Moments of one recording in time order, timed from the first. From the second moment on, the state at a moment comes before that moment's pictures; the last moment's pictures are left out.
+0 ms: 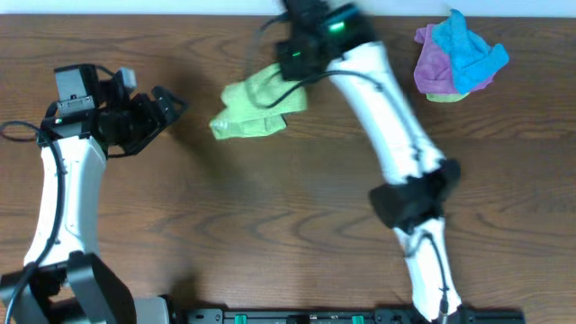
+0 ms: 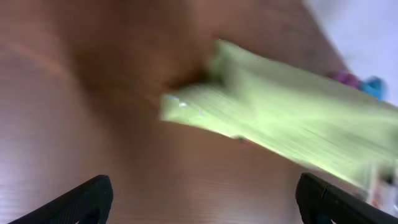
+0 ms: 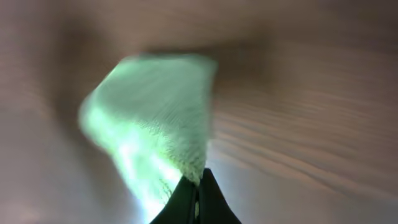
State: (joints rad) left arm 0.24 1.56 1.22 -0.75 0.56 -0.41; right arm 0.46 2.31 2.69 -1.48 0.05 0.39
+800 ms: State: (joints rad) left arm 0.24 1.57 1.21 -0.73 0.54 -0.41; right arm 0.38 2.13 2.73 -1.56 0.13 0.37
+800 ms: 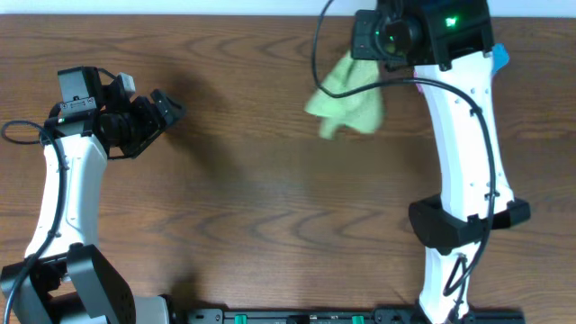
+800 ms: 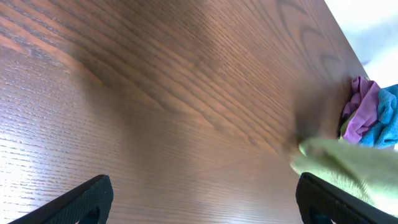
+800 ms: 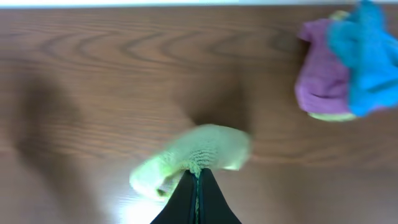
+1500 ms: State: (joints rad) left arm 0.02 1.57 1.21 -0.90 0.19 -0.24; right arm 0.48 2.15 2.73 -1.48 -0.18 0.28
